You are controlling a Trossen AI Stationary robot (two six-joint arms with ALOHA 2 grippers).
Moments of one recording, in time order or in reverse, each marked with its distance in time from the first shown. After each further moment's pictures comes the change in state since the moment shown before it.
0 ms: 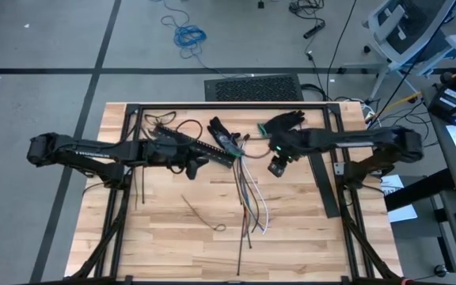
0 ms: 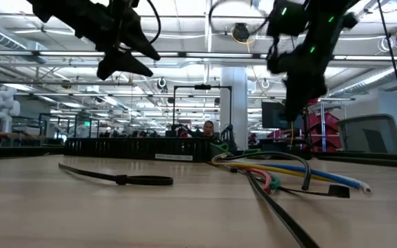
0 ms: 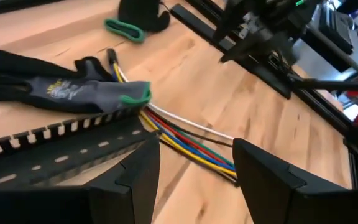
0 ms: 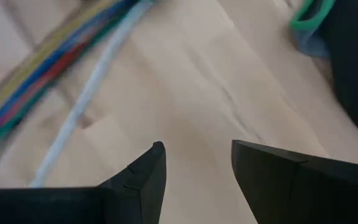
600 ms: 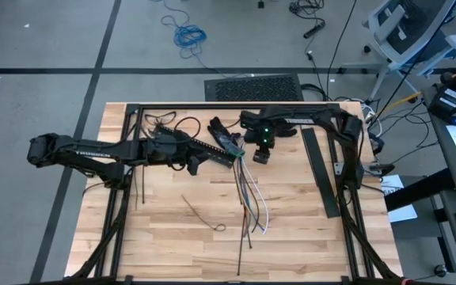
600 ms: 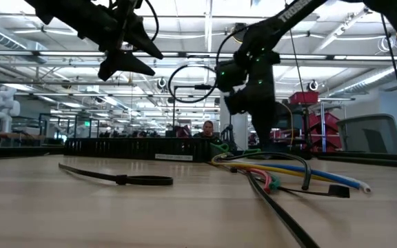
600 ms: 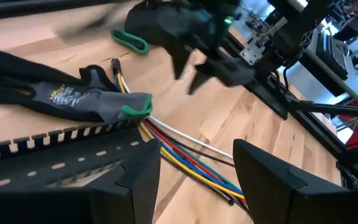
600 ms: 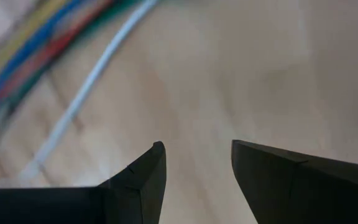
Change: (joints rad) left arm 0.014 0.000 -0.004 0.039 -0.019 -0.063; right arm -0.215 0.586 0.544 -0.358 -0.344 -0.411
